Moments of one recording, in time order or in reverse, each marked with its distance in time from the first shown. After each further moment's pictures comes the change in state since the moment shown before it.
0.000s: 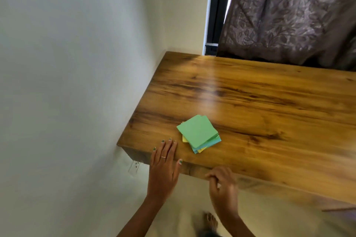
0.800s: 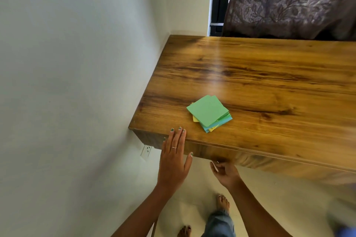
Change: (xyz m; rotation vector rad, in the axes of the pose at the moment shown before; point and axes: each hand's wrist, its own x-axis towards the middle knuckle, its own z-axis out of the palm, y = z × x) left_hand -0.029 -0.009 -0.003 0.076 -0.063 0.033; right_hand -0.014 0.079 0.064 1.189 0.102 1.493
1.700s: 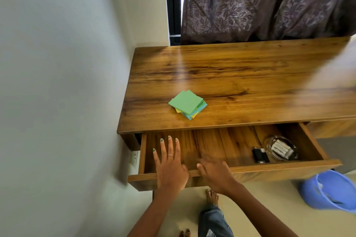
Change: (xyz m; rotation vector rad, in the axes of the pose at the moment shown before) left_hand -0.049 0.007 -0.023 0.183 -0.329 0.049; right_hand -0.170 0.052 0.001 -2.065 0.056 -0.842
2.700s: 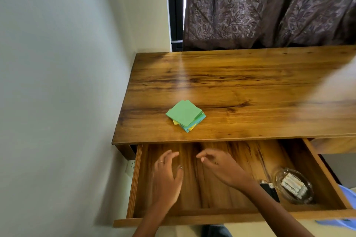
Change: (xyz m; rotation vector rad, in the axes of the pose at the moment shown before) left_hand 0.001 0.014 -0.036 -0.604 0.174 -0.060; right_hand 0.021 0.021 -0.073 0.456 0.058 -0.120
